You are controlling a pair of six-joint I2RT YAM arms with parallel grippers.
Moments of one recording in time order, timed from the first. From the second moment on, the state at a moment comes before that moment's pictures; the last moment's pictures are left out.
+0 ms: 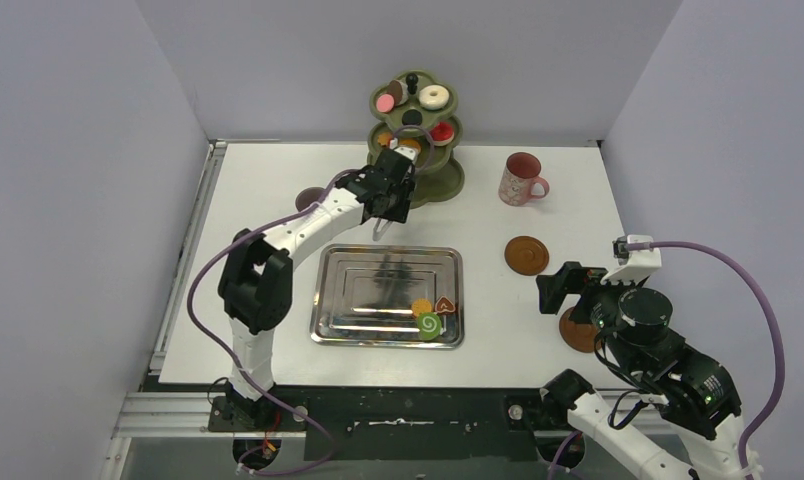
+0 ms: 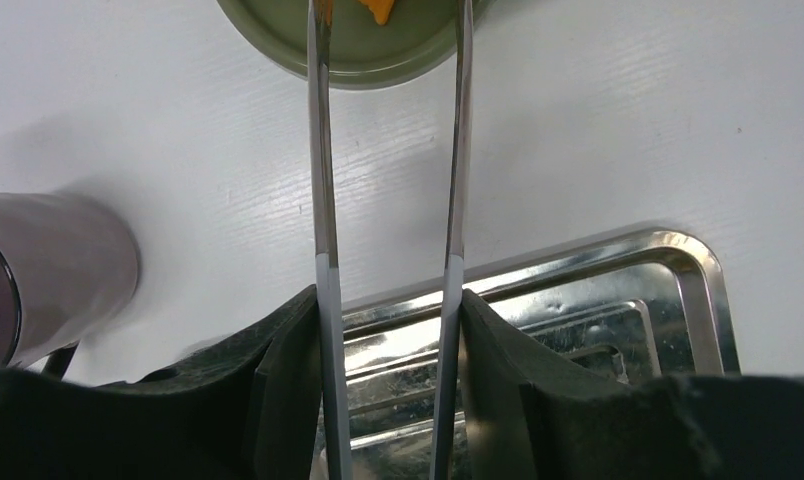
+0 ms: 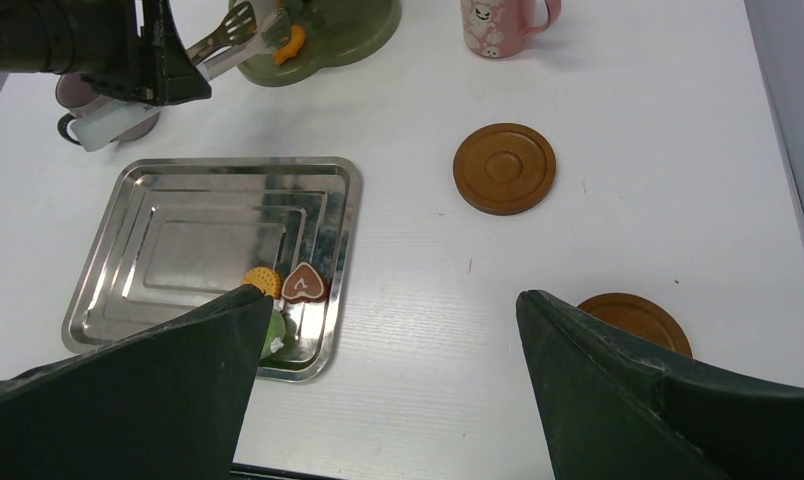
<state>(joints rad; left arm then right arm) -0.64 2.00 1.69 -0.55 -0.24 -0.25 0.59 0.46 1.08 -1.02 0.40 0.39</state>
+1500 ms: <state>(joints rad) -1.10 1.52 1.40 -1.05 -0.11 -0.33 0.59 0.49 1.10 -1.05 0.42 0.37</state>
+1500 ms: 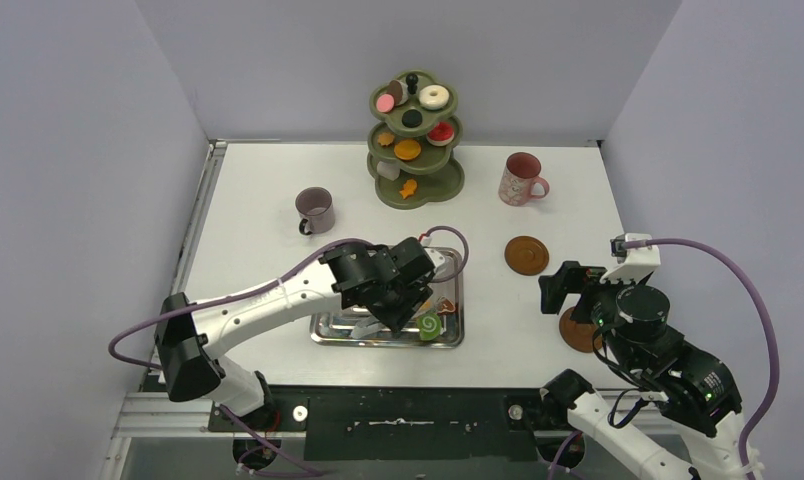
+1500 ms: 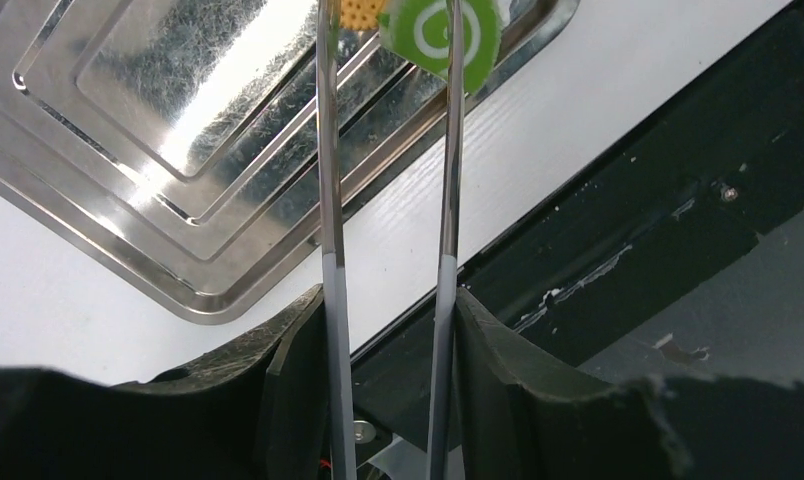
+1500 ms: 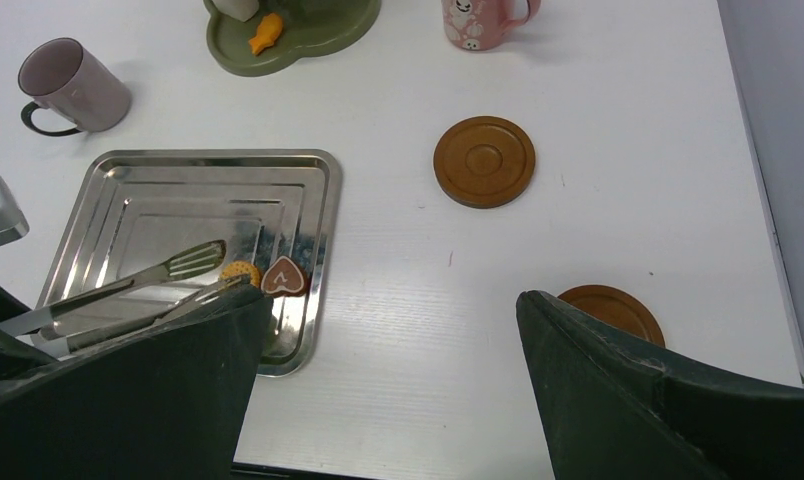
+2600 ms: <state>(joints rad) -1.17 1.50 1.35 -1.07 -0.10 -0.38 0.59 0.50 1.10 -1.03 0.42 0.37</state>
